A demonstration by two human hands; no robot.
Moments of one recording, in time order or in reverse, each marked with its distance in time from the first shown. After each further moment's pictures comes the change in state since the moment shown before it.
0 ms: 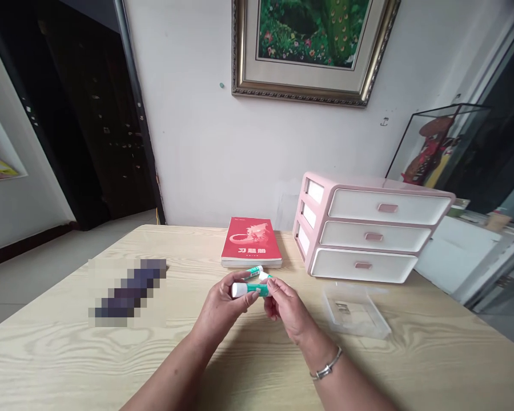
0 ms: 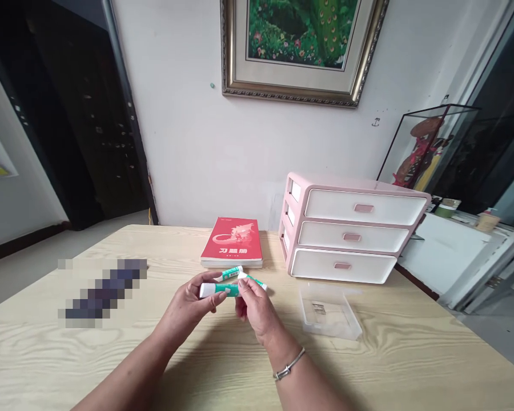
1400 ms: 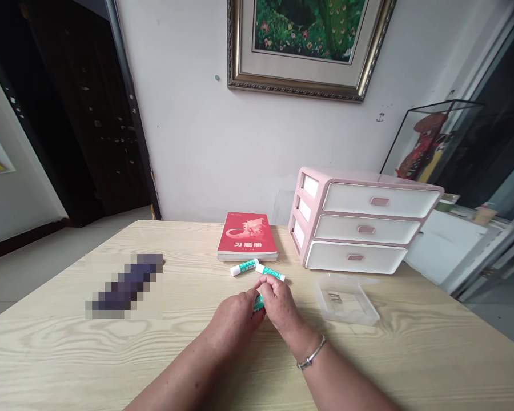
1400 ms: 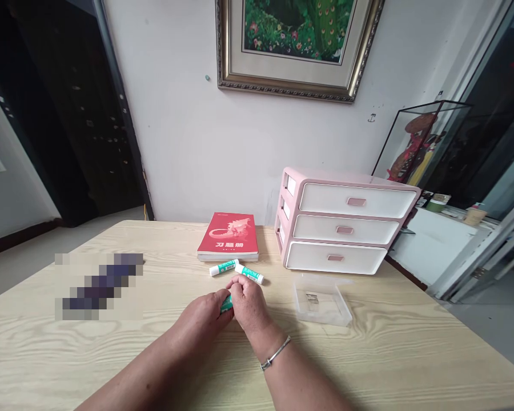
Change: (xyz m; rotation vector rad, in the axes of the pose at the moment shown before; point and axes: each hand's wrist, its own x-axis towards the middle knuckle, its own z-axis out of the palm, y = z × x) left_hand -0.018 0.001 0.027 1.095 -0.273 0.022; right_hand -0.004 0.002 0.012 -0.565 0.243 -0.180
